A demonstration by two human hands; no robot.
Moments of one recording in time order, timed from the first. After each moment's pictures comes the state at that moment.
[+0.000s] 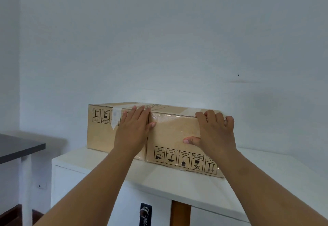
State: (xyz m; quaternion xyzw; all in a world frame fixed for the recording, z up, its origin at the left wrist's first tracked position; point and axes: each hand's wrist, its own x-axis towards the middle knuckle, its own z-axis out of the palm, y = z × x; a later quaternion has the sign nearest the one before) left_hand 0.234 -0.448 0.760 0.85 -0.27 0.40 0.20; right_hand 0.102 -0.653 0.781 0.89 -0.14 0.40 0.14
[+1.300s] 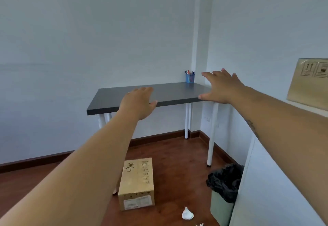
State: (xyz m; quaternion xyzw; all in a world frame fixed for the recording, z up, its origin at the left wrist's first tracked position) left_hand -0.053 0.046 0.721 0.95 0.18 0.25 0.02; right_hand 0.091 -0.179 0.770 0.93 0.32 0.18 -0.04
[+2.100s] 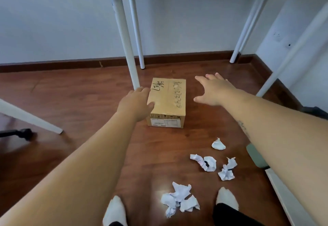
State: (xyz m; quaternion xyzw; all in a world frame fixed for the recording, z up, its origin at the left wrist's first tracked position) left_hand -0.049 0.202 0.359 0.93 0.36 -0.01 0.12; right_hand 0.139 0.047 0.397 0.90 0.42 -0.13 0.01
